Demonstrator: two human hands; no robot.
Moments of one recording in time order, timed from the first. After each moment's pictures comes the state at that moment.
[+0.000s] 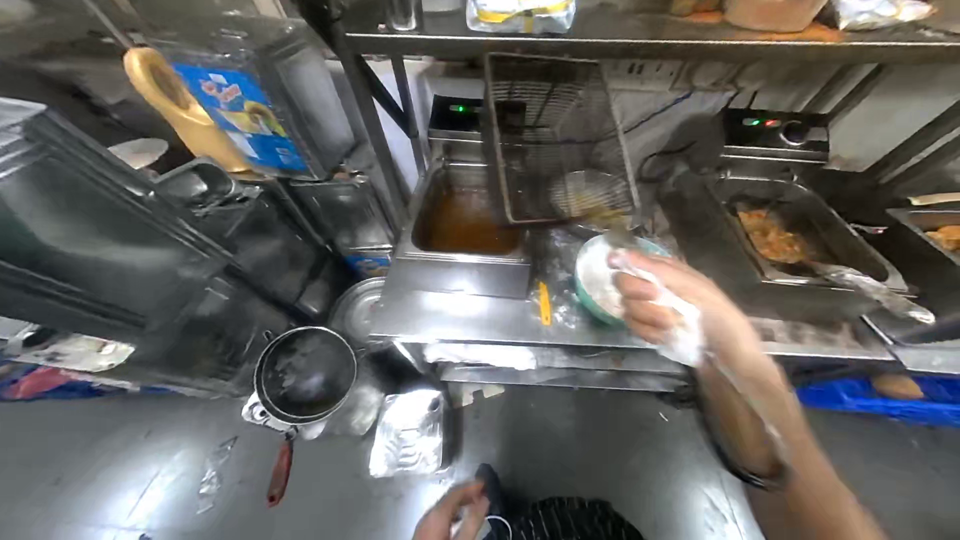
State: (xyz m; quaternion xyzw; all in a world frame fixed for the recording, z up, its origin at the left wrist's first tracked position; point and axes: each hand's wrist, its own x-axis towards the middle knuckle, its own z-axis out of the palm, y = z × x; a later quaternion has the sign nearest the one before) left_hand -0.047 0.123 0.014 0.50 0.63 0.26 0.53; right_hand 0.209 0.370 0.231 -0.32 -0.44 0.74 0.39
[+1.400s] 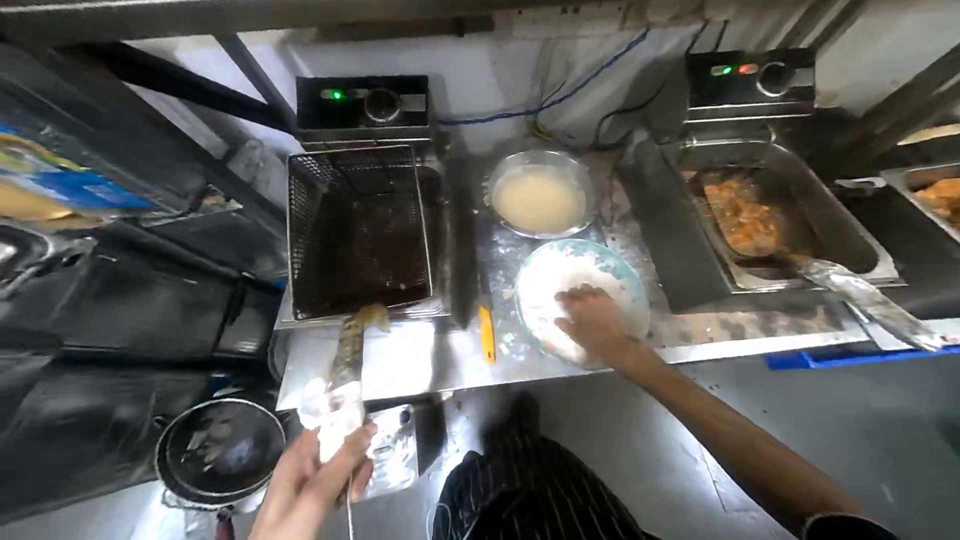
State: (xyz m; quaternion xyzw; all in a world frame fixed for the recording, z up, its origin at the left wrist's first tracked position) left_hand -0.032 0.342 0.151 0.37 0.68 0.41 0.48; right_hand 0.307 0.550 0.025 -0.55 -0.82 0.16 -0.01
